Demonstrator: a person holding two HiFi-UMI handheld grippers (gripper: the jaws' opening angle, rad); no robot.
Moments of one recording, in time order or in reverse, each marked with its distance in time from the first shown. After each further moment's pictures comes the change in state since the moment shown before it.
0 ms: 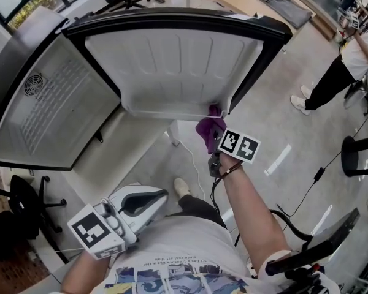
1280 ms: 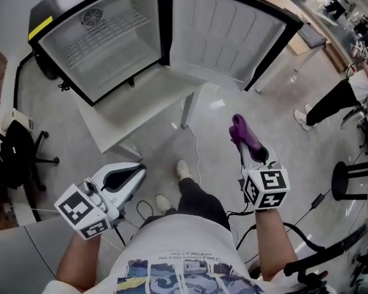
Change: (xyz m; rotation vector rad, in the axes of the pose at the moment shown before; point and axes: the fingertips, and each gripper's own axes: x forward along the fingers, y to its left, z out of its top) left arm -0.152 -0.083 -0.074 -0.018 -0.181 0.299; right arm -0.259 0.106 -0.070 -0.846 -0.184 0.103
